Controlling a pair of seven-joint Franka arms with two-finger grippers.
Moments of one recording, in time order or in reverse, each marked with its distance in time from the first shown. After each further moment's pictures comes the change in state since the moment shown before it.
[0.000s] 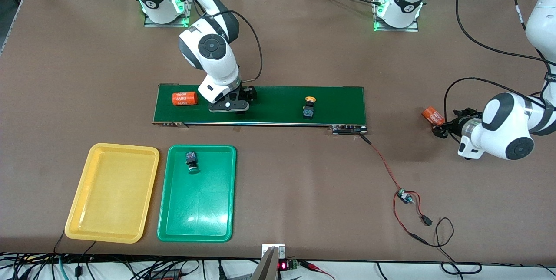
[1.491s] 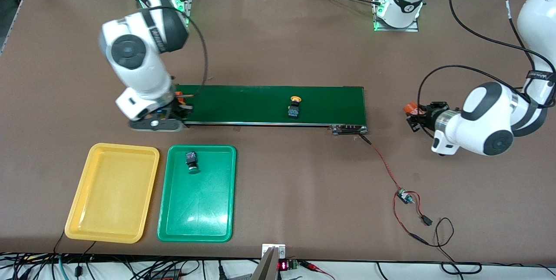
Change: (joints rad) left arm -0.025 -0.011 -0.291 0.002 -0.123 -0.119 -0.332; right arm -0.215 -0.165 -0.109 0.201 0.011 -0.363 -0.337
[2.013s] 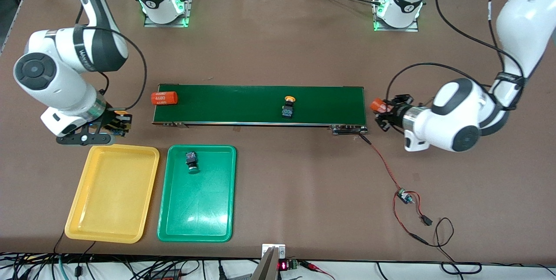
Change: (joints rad) left arm -0.154 0.007 -0.006 -0.005 -0.160 0.129 -0.371; right arm -0.206 0.018 -0.038 -0.002 0.000 0.003 -0.263
